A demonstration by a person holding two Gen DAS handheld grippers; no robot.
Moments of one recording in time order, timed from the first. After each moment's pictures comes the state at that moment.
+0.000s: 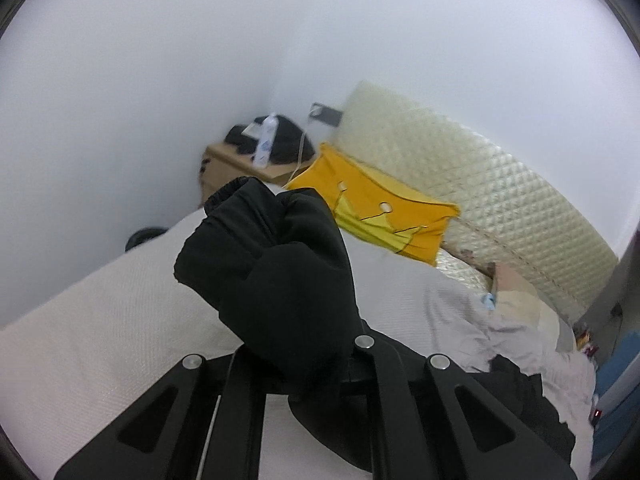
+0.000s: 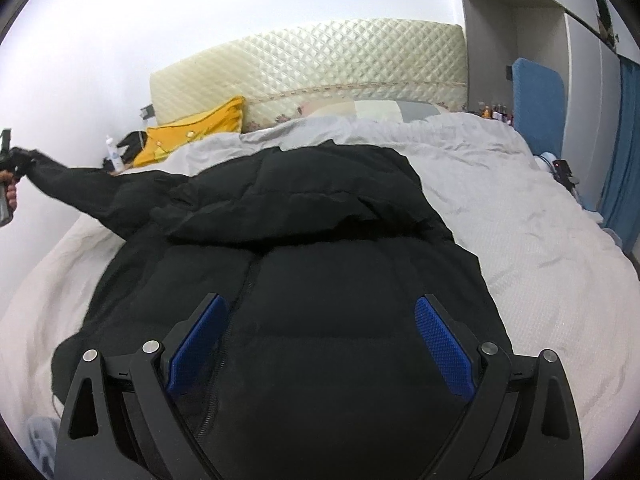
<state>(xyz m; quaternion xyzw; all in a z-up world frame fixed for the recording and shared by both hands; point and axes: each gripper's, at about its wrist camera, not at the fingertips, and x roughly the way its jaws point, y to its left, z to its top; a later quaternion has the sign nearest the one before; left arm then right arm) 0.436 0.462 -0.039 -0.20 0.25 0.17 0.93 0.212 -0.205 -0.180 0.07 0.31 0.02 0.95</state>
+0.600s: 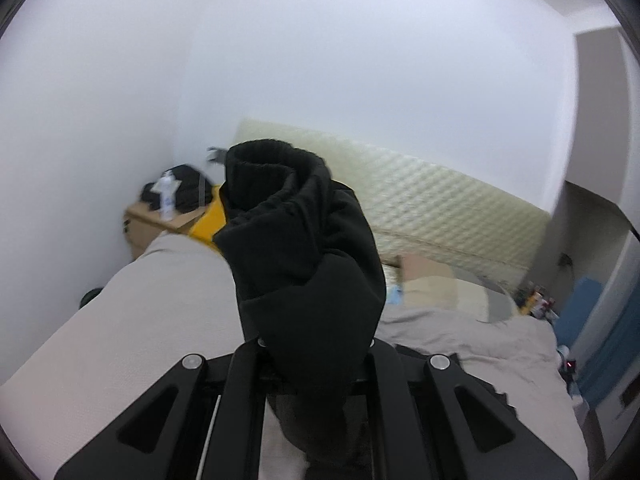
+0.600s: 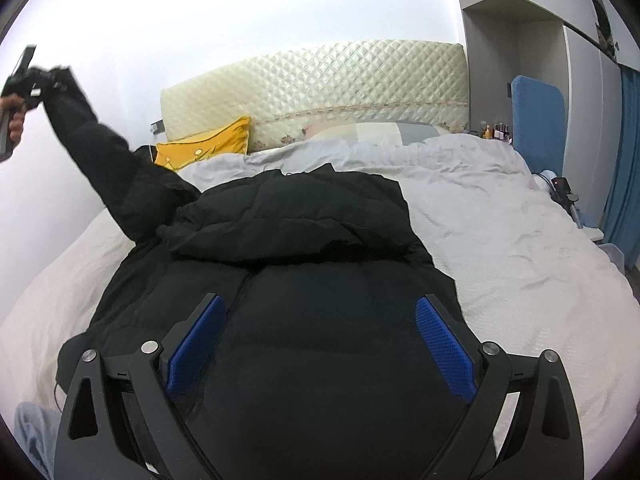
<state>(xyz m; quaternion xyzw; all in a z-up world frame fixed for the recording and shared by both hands) 0.410 0.208 0.123 -0.11 0.21 0.05 0.97 0.189 -0.240 -0.162 0.07 0.28 0.03 0.96</state>
